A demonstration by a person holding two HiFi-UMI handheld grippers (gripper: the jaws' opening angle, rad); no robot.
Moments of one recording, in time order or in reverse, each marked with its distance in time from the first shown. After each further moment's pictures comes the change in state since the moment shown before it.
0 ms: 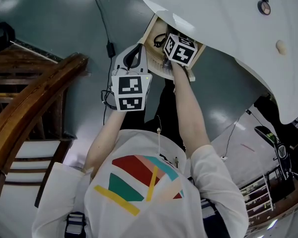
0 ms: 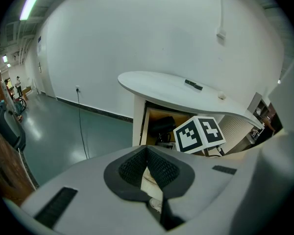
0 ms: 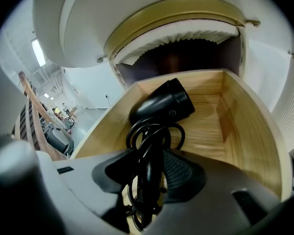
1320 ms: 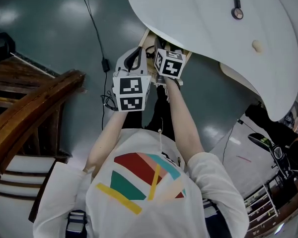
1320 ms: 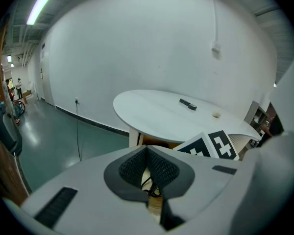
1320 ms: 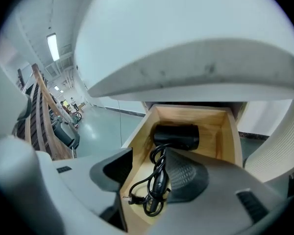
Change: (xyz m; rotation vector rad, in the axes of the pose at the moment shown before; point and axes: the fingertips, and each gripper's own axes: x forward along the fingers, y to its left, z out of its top) left arm -0.034 -0.020 0.060 -0.003 -0.144 -0.013; right arm -0.065 0.037 0.036 -0.124 -0.039 0.044
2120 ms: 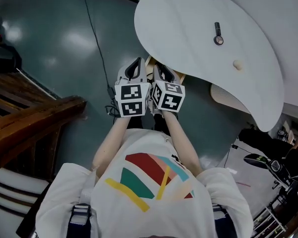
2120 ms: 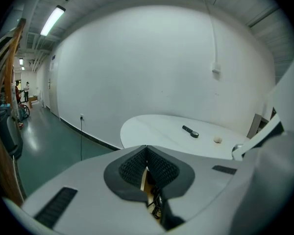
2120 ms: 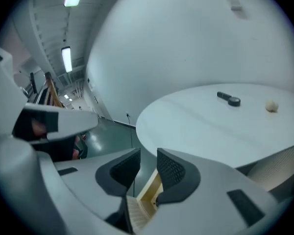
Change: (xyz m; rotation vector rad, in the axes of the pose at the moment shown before) left arm -0.053 0.017 0.086 -0.031 -0.219 0.035; right arm -0.128 0.072 0.077 -0.034 -0.166 0.058
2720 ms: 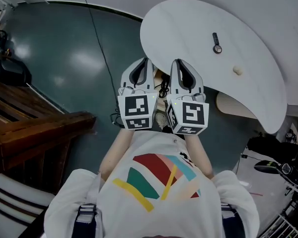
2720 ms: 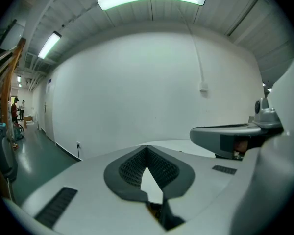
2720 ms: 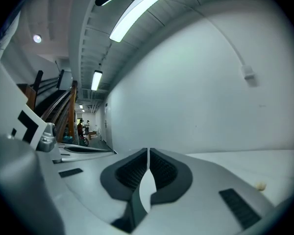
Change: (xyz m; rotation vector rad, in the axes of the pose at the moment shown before) left arm -0.060 -0.019 0.102 0.118 -0.249 -0.021; right arm -0.136 0.050 0.157 -0.260 -0.508 0.020
